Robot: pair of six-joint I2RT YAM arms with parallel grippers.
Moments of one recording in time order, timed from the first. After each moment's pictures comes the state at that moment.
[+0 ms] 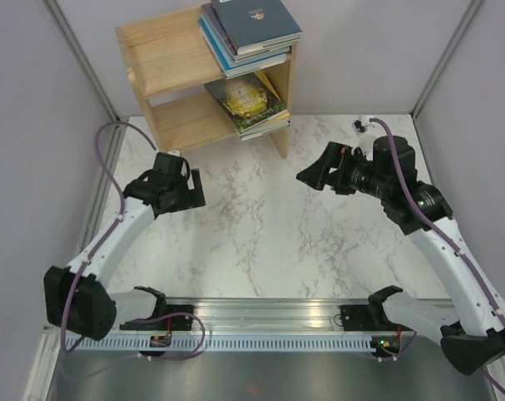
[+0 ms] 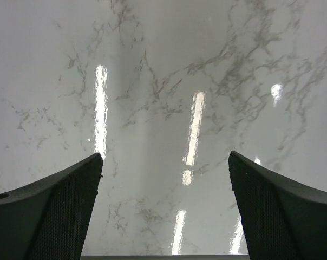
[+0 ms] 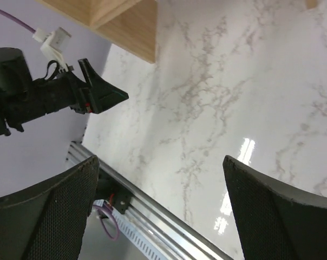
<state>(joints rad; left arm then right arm) -0.31 1.20 1.07 -0.78 -0.16 -0.45 0.41 1.07 1.26 -0.59 -0.36 0.63</state>
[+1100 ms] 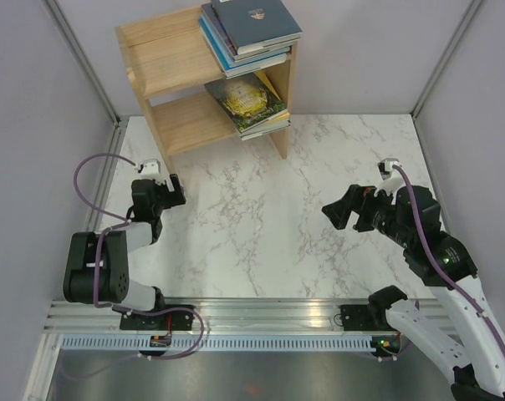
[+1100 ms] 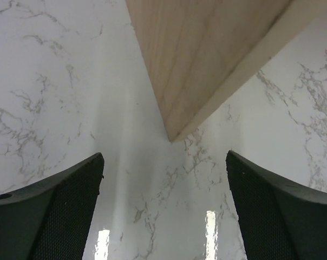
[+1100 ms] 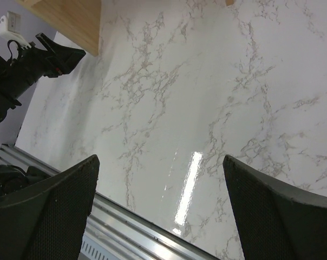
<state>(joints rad) 0.03 1.45 0.47 0.56 0.00 -0.13 0.41 0.68 0.99 -0.72 -0.15 0.47</state>
